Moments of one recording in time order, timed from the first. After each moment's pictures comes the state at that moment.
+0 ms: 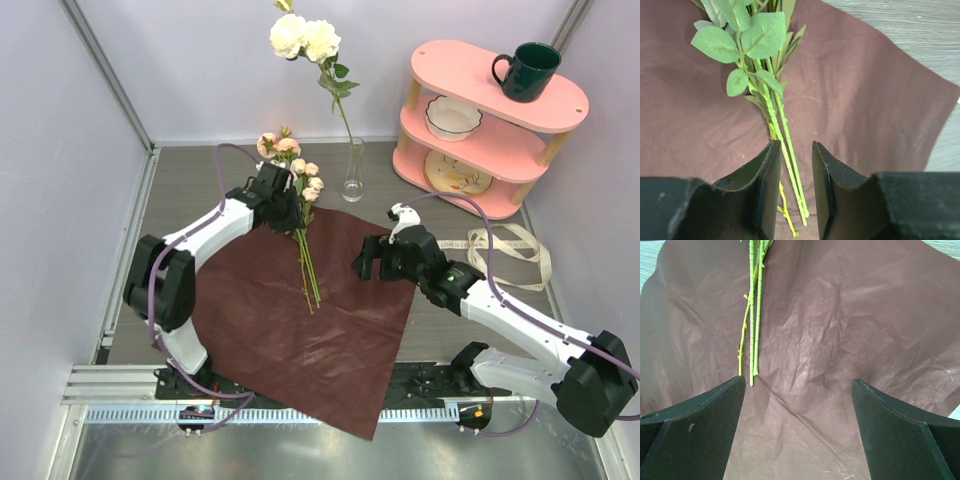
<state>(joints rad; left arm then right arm) -0.48 1.69 1.26 -0.45 0.06 -0.62 0.68 1.05 0.68 -0.23 0.07 0.51</state>
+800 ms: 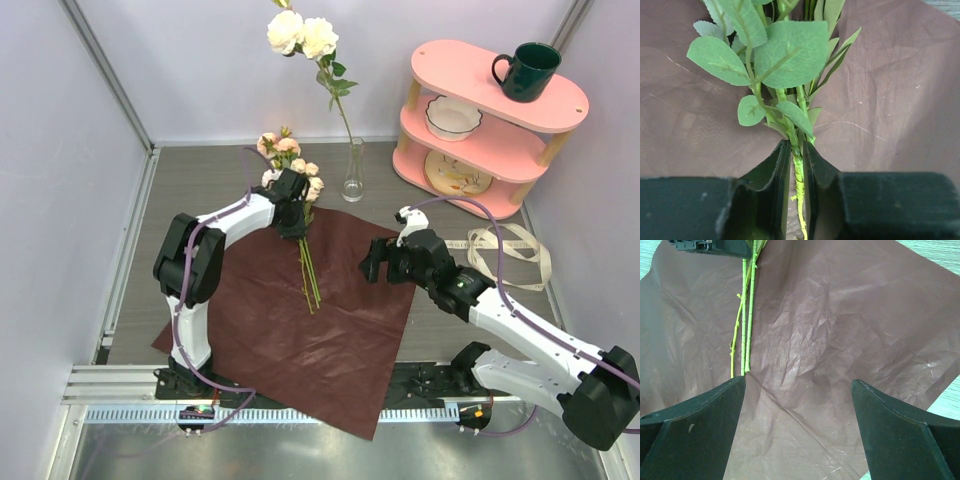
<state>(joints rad) -0.50 1.97 1.41 -0.52 -0.05 -0.57 0.66 0.96 0.65 -0.26 0.08 0.48</state>
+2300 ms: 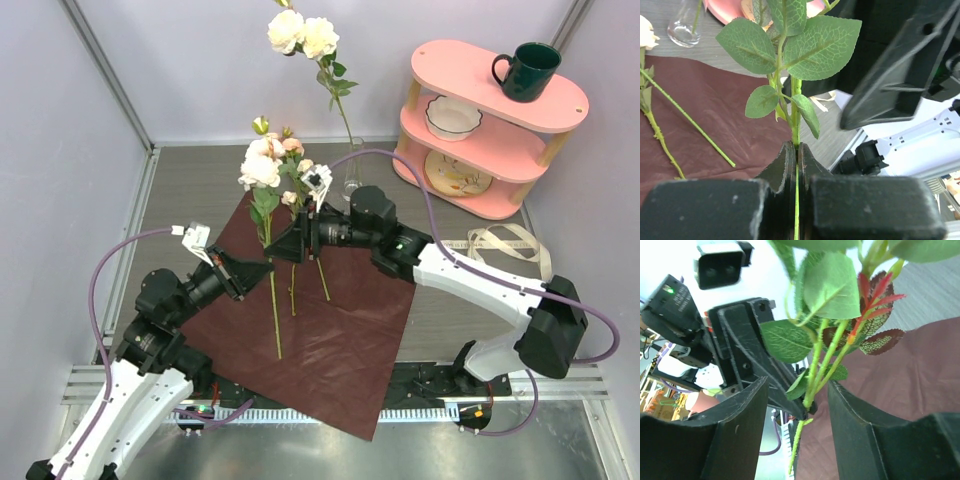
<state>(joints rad) -0.47 0.40 0.56 -0.16 0.35 -0.68 0.89 1.39 1.15 0.21 -0.51 0.58</state>
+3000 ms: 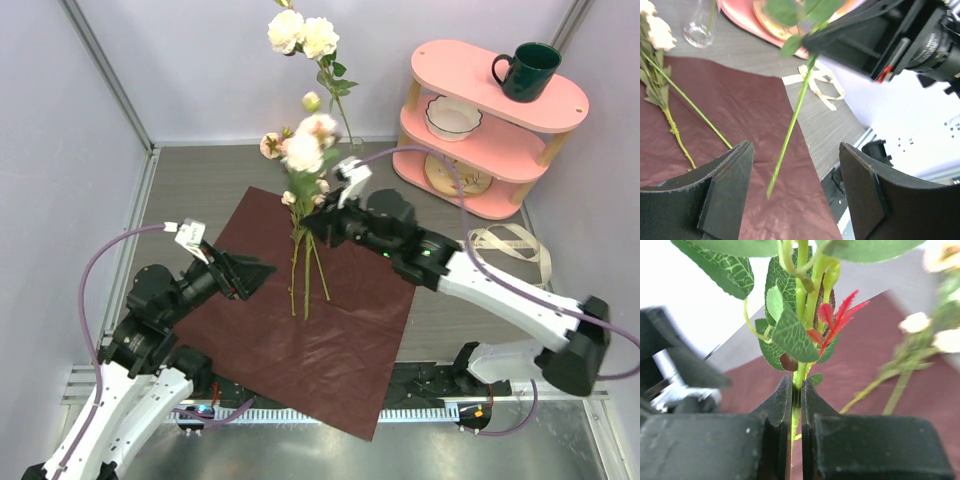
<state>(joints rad) -0.47 0.44 0.66 -0.28 0.36 -0.64 0.92 1.32 1.15 -0.01 -0.12 0.41</state>
